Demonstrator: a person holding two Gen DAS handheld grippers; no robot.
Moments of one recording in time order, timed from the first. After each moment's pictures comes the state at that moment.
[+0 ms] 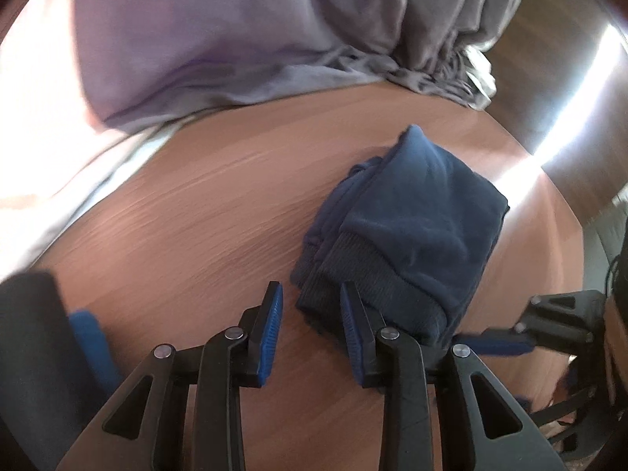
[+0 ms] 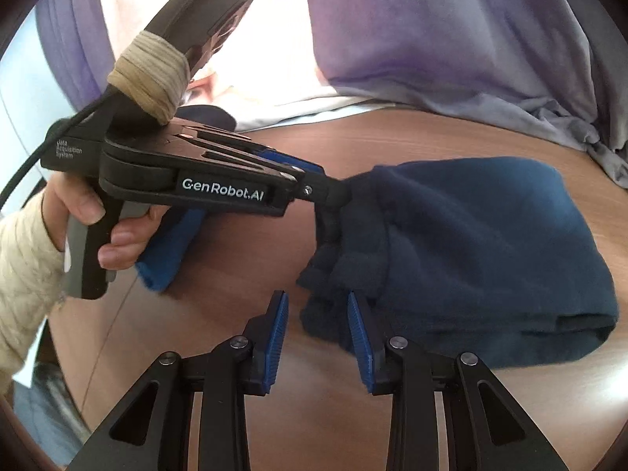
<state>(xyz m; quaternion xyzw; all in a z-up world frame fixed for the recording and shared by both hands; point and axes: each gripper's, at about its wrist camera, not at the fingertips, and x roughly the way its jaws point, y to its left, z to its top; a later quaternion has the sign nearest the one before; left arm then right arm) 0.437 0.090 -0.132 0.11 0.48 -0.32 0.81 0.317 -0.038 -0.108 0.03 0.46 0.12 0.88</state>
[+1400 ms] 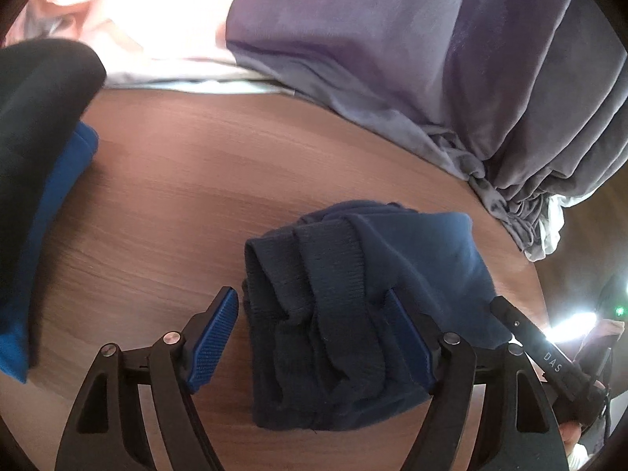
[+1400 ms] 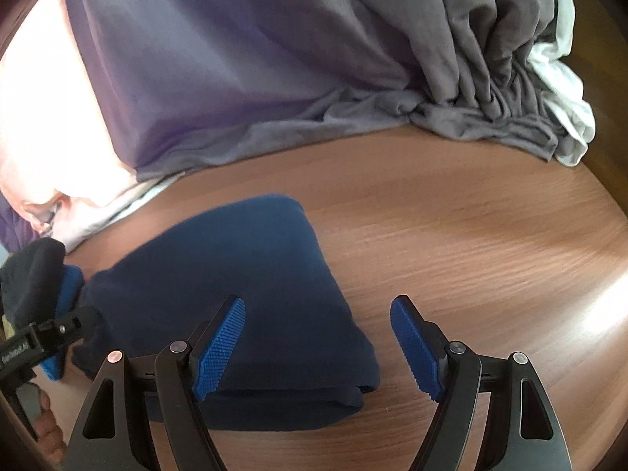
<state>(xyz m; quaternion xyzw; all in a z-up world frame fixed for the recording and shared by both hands) 0.408 0.075 -0.174 -0.16 0.47 -0.13 0.86 0.328 -0.238 -0.103 0.11 0.42 -0.09 0.90</state>
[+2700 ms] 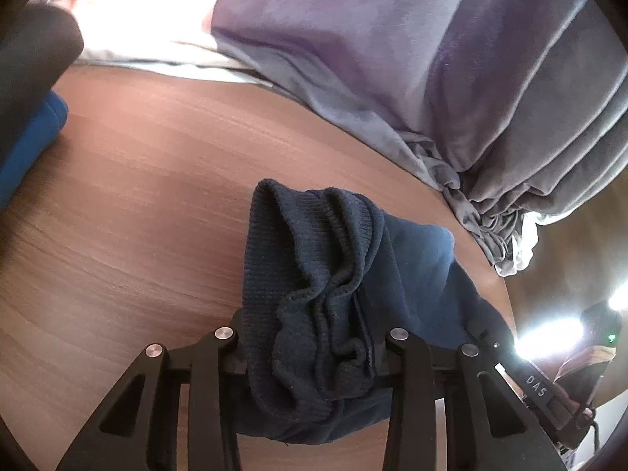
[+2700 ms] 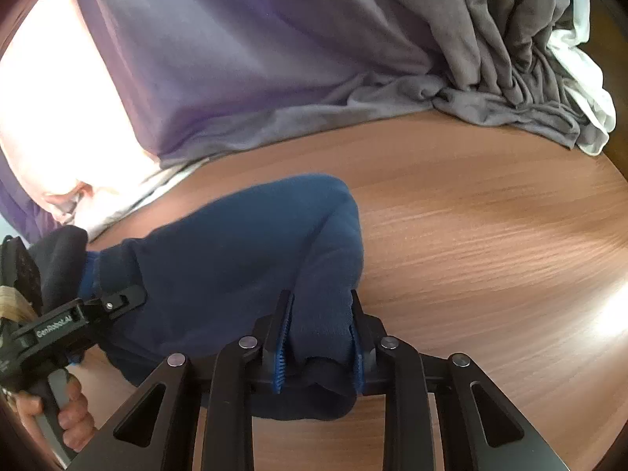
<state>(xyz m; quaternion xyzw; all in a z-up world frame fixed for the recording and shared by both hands) 0.408 0.062 -0.176 -0.22 0.45 -0.16 0.85 0.321 -0.236 -0.102 0.13 0.43 -0.03 0.89</state>
